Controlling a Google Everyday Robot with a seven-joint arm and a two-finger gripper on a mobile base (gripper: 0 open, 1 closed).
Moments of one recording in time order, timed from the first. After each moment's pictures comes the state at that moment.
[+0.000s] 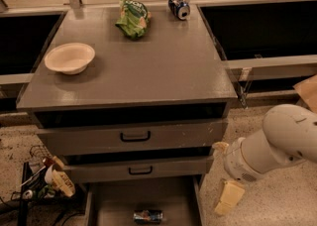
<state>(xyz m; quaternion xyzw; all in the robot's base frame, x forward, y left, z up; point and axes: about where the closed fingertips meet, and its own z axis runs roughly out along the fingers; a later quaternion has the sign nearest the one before) 0.383 -0.155 0.674 -0.60 0.77 0.14 0.17</state>
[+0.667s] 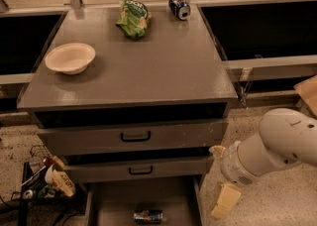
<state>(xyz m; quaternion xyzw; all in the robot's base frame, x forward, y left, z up) 0.380 -0.147 0.663 -0.60 0.76 0.15 0.17</state>
